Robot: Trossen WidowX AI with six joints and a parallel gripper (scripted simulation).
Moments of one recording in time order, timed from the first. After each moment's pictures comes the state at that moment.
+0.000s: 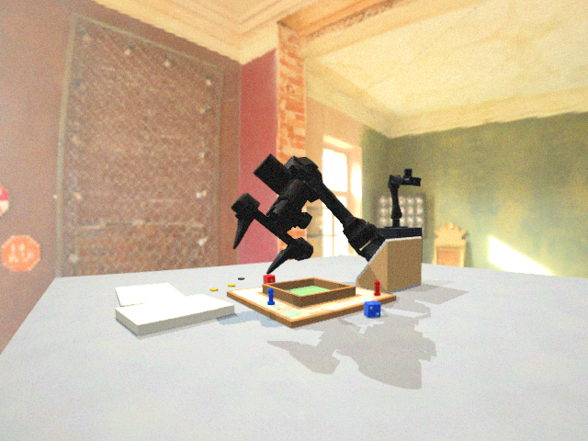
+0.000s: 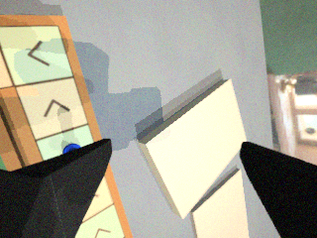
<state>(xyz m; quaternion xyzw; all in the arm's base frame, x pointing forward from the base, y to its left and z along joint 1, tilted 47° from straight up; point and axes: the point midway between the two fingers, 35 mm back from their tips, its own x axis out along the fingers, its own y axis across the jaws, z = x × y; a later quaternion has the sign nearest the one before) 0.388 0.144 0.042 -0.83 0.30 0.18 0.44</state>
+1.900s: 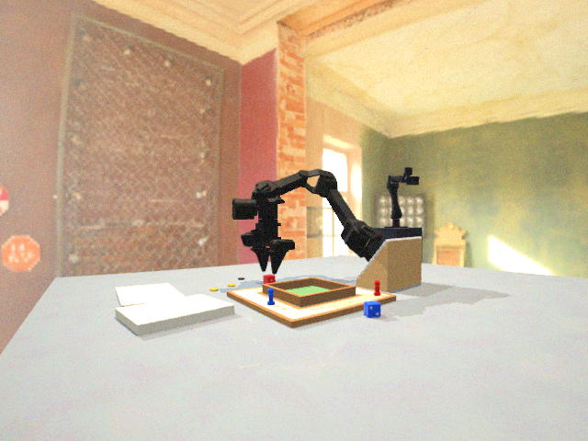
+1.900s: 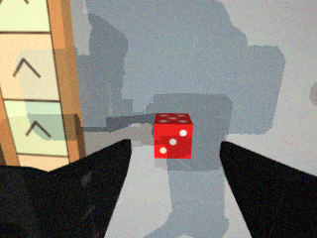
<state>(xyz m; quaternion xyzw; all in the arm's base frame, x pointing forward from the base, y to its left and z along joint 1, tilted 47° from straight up) 0.270 -0.096 0.170 -0.35 0.61 -0.21 0.68</state>
